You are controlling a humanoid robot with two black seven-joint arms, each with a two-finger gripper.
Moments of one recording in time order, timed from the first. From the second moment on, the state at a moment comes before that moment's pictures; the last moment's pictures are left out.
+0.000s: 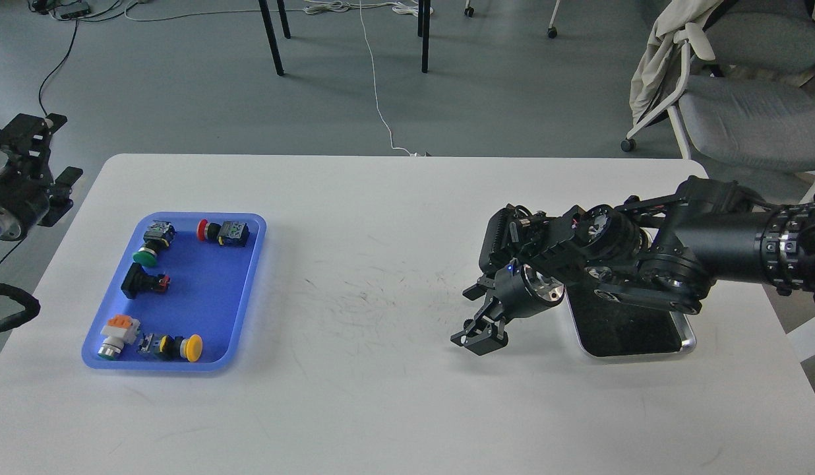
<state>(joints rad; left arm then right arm) -0.78 0.63 -0.30 -0.35 0.19 -0.39 -0.49 1.39 -0.19 -0.64 1.02 -1.59 0.11 0.49</state>
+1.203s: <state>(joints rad) -0.78 0.61 -0.31 -0.30 0.17 -0.40 -0.49 1.40 -0.15 -0.68 0.99 -1.62 0.13 0.49</state>
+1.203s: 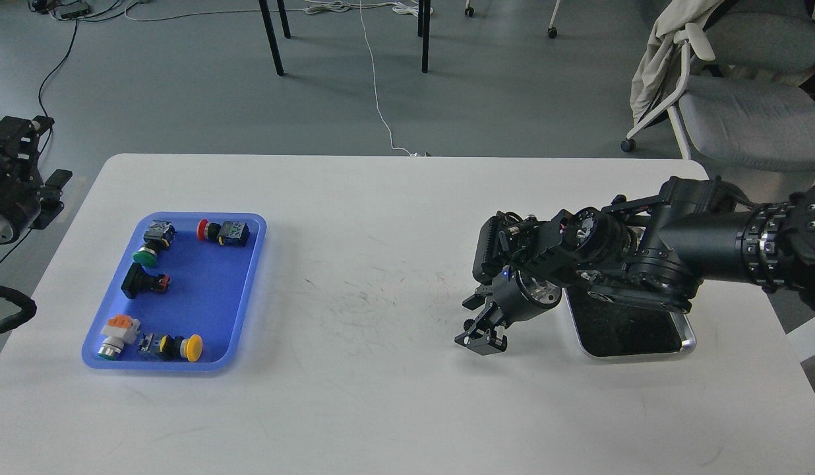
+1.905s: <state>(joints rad) -0.77 0.60 -0.31 -0.29 0.17 -0.40 -0.49 1.41 -0.14 -0.70 0.99 -1.62 0.15 0.49</state>
